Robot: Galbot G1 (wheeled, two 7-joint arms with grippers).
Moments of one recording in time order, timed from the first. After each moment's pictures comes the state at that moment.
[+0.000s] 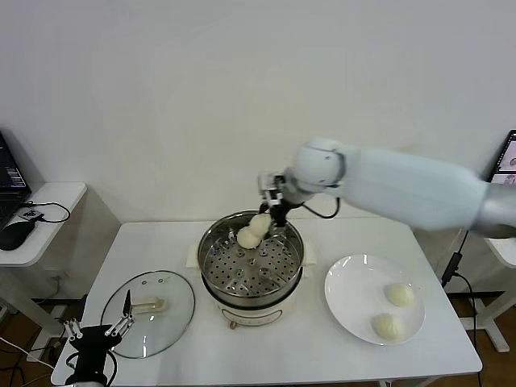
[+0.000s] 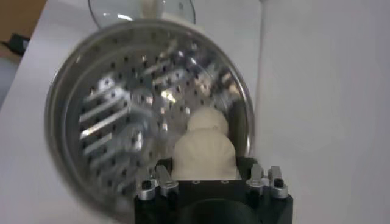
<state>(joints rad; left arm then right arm) 1.82 -1.26 -0.71 -2.14 -0.24 -0.14 -0.22 0.55 1.16 -1.24 1.42 0.53 -0.60 -0.80</state>
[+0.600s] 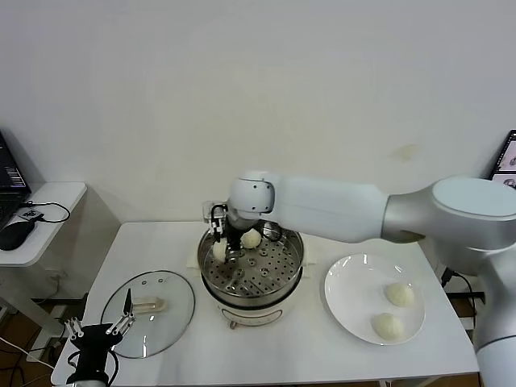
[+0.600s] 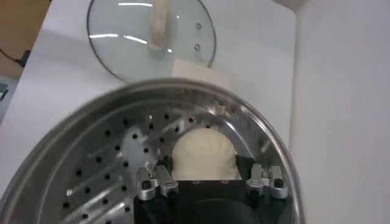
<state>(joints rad) 1.80 -1.26 -0.70 -2.13 -0.24 -0.15 -0.22 0.45 1.39 -1.26 1.26 0.54 -0.65 -0.74</state>
